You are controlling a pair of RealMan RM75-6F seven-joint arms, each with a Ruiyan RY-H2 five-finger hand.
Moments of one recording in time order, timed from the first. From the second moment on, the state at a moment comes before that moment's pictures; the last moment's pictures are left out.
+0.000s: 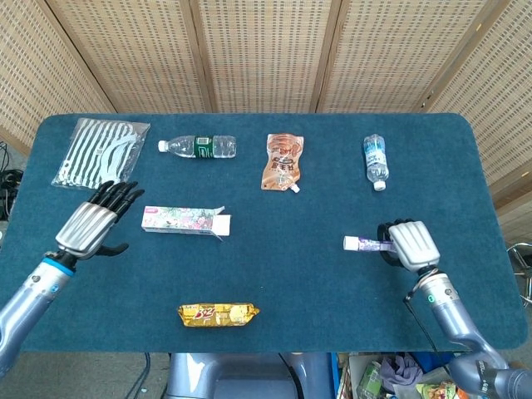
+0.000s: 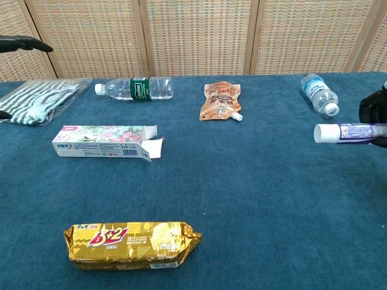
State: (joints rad) left arm -0.53 -1.10 -0.15 -1.58 1.50 0.98 0.05; right arm 0.48 -1.30 0.13 -1.44 -1.35 1.05 -0.14
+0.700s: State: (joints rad) left arm -0.78 -1.50 -0.15 -1.09 1.44 0.71 0.00; right arm 0.47 -1.25 0.12 -1.47 -1.29 1.05 -0.22
